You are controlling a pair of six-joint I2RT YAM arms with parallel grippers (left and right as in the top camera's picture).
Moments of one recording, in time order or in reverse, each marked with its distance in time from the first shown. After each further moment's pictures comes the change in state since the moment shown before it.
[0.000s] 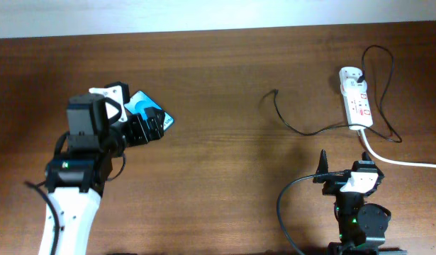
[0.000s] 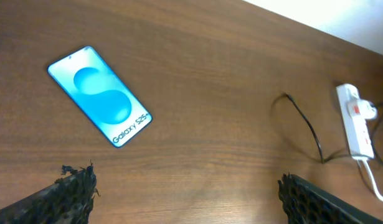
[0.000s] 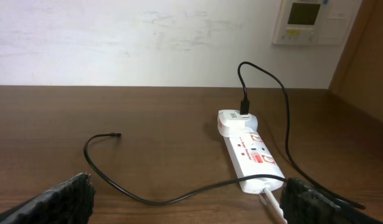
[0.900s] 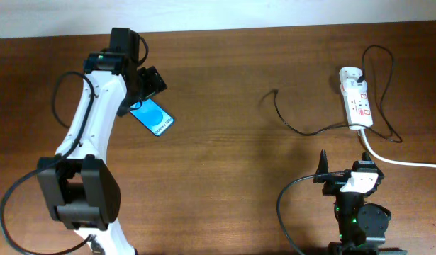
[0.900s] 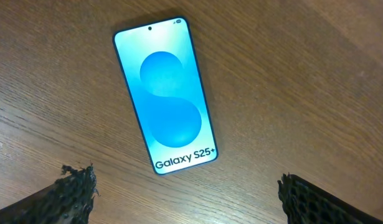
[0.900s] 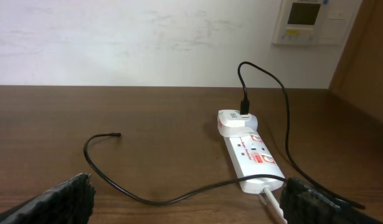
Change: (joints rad) left arm -0.052 0.792 0.682 -0.401 -0.307 -0.322; right arm 0.000 0.000 0.000 0.000 0.000 0.000
